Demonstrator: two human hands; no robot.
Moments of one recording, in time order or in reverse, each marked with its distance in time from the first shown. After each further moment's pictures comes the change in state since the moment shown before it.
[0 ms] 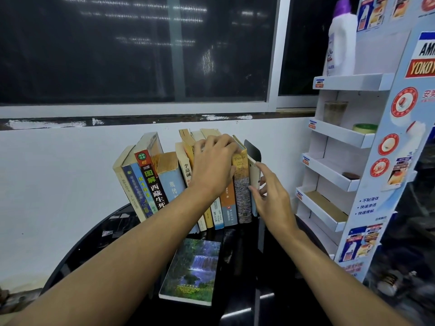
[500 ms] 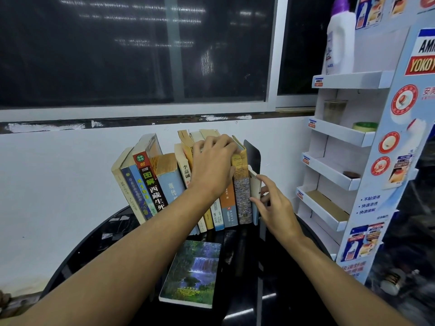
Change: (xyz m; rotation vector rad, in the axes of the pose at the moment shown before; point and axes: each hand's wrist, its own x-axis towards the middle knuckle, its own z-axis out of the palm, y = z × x) left_hand 0.000 0.001 0.000 -0.016 -0.008 -0.007; right_hand -0.016 0.030 0.007 0.034 -0.132 0.071
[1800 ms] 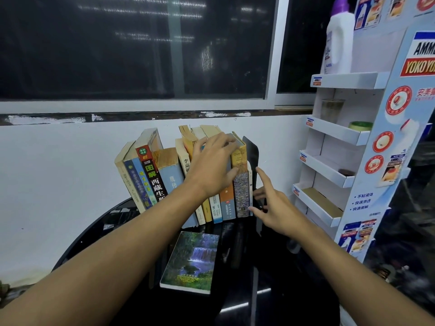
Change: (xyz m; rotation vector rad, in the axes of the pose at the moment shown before) left_hand -0.013 -0.003 -0.015 -0.099 -0.113 0.069; right_hand 0.002 -0.012 -0.035 -0.014 -0.446 0.120
